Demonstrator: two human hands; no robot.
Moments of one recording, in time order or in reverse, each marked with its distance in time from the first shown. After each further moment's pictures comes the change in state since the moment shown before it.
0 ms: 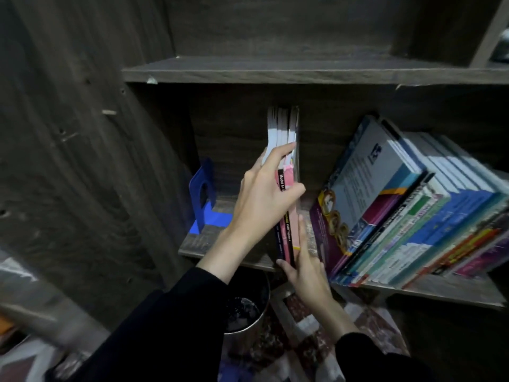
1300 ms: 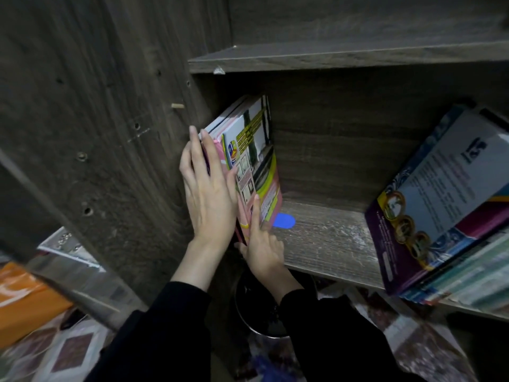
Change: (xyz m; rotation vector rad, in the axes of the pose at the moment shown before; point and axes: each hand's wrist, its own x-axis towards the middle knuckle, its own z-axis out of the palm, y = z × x) left_hand -0.008 -0.125 -0.095 0.797 0.570 0.054; right_hand 0.053 -0.140 0.114 -0.210 -0.205 -0.090
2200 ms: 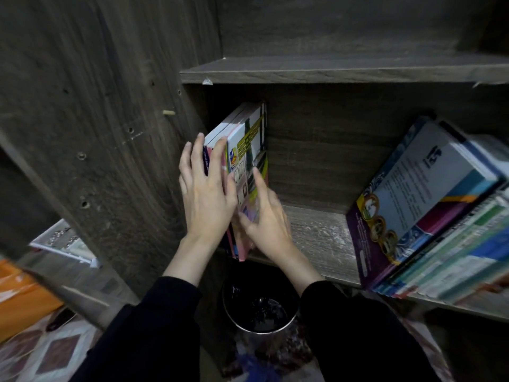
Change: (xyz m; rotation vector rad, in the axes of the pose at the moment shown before) left_hand -0.001 0.019 -0.015 -0.157 -0.085 0.024; right_hand -0.010 0.011 -0.072 0.337 0.304 -0.277
